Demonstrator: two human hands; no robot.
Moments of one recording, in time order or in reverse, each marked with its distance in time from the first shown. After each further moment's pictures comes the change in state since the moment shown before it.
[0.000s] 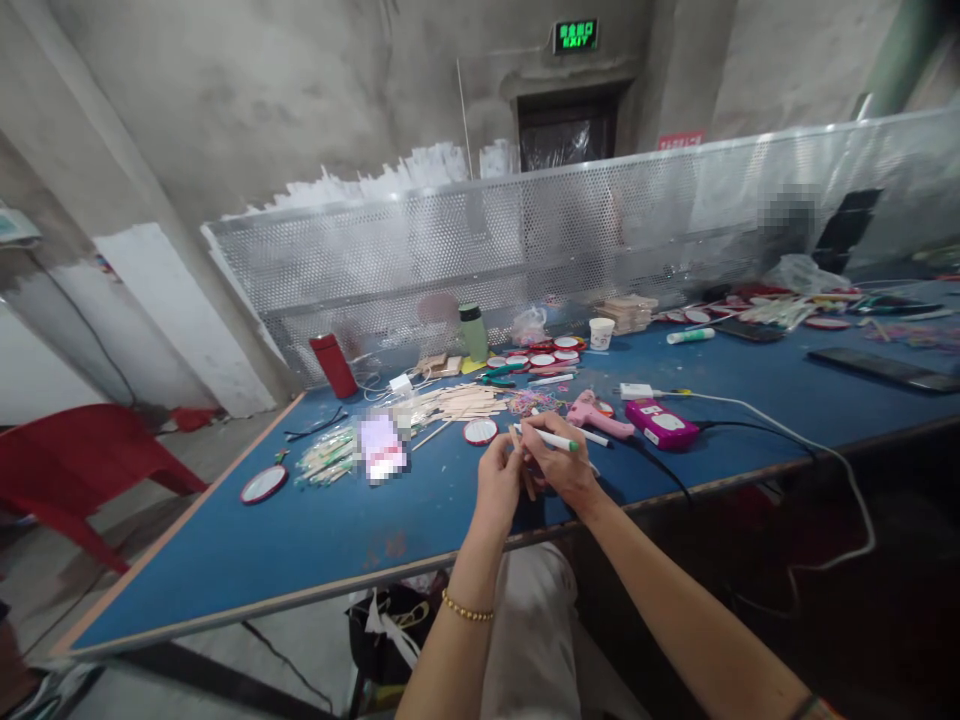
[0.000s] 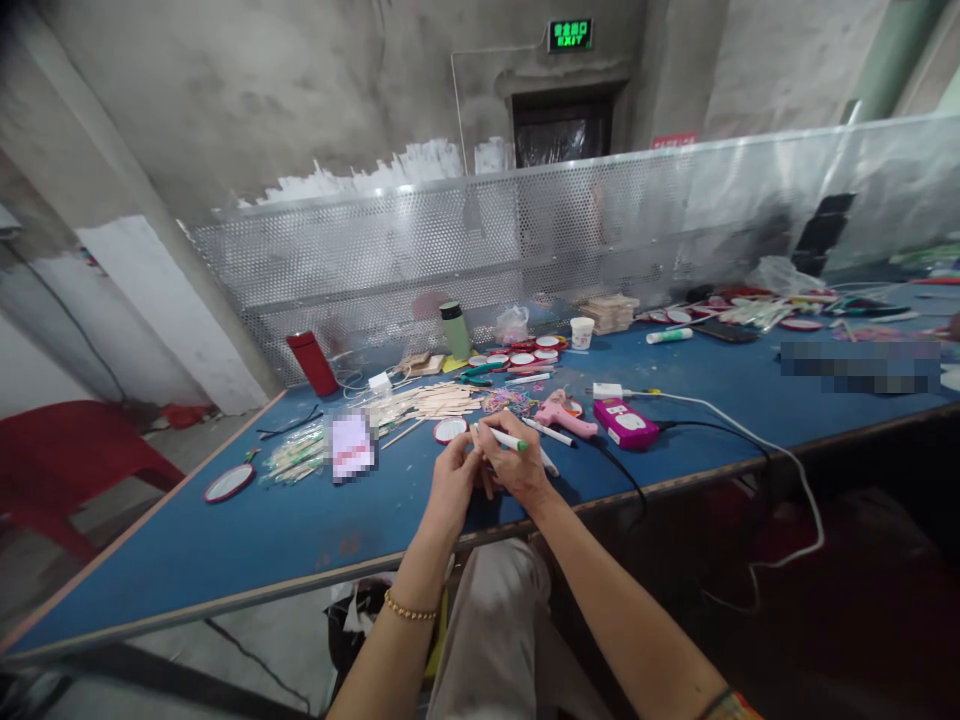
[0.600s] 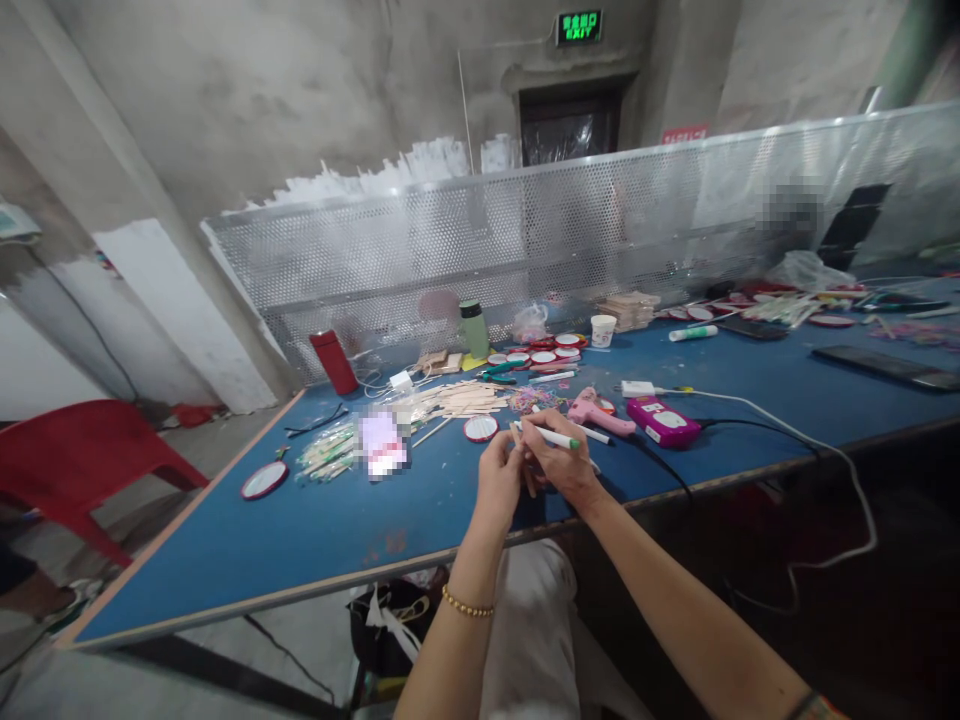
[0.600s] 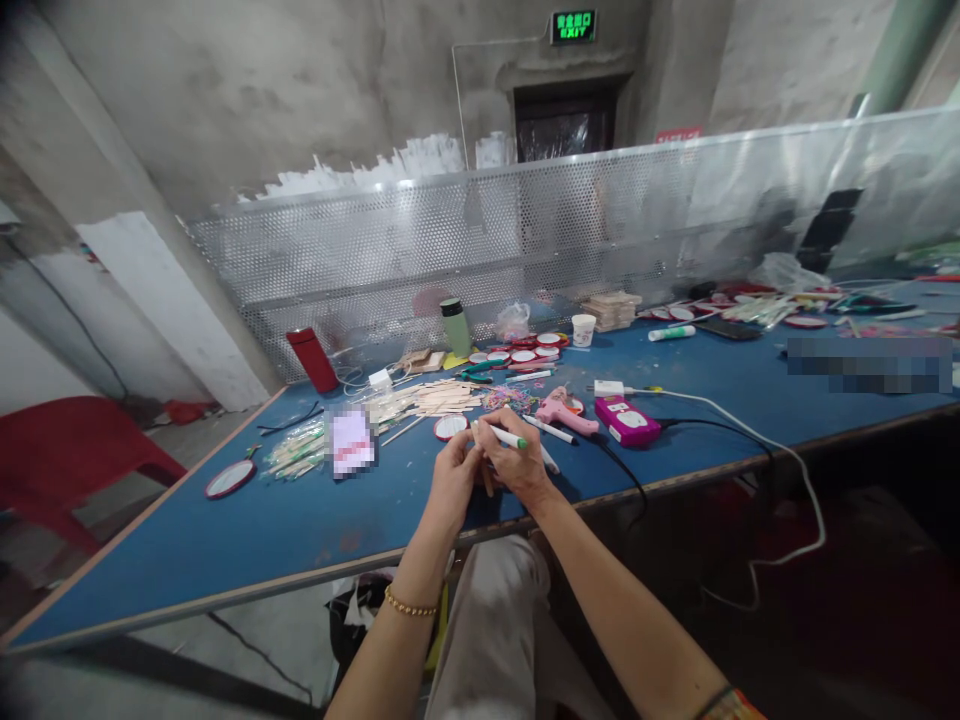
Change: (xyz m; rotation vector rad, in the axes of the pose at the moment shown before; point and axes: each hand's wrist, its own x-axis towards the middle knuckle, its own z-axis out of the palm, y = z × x) left_hand 0.000 0.000 -0.001 -0.011 -0.014 -0.001; right_hand -0.001 0.001 0.000 0.008 0.001 0.019
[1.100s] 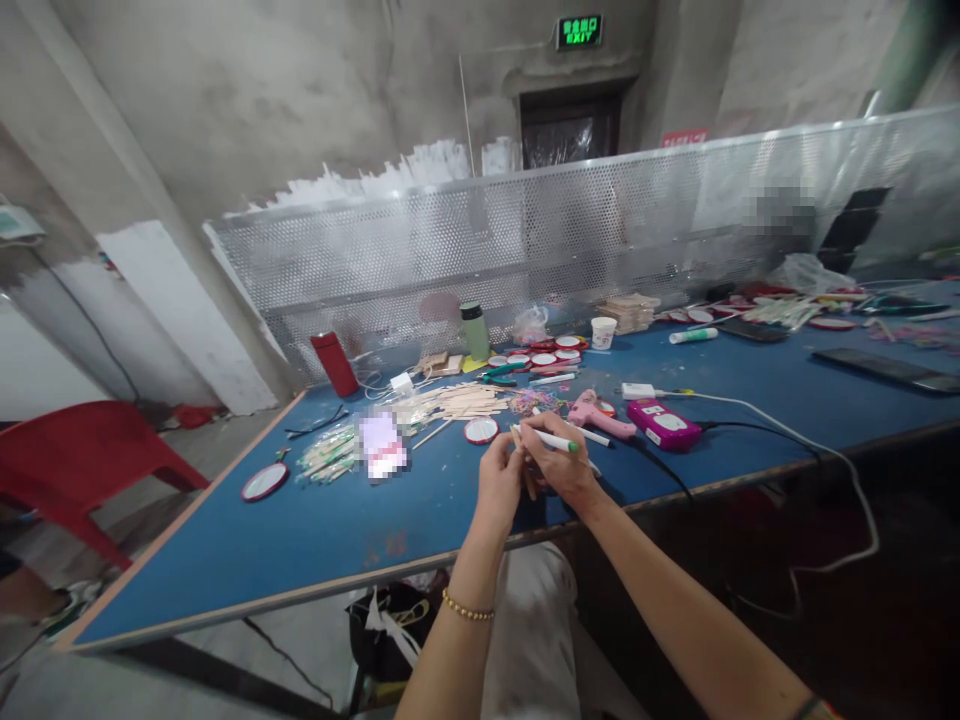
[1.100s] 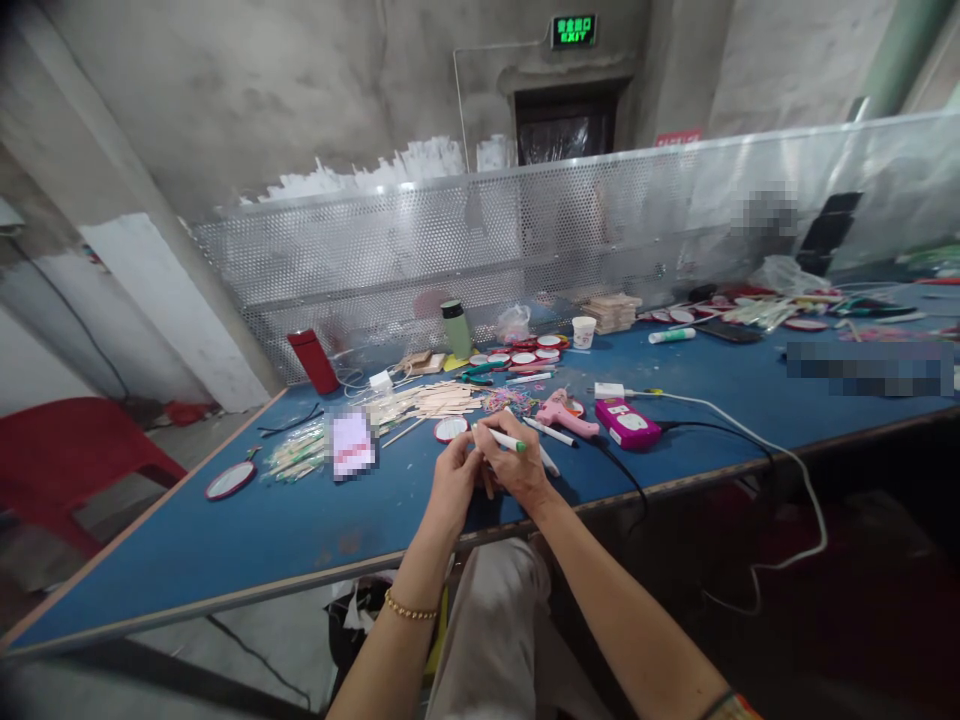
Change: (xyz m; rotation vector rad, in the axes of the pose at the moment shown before) left_hand 0.000 0.000 0.000 0.016 0.002 -0.003; right_hand 0.000 -0.004 0.000 -0.012 -0.015 -0.013
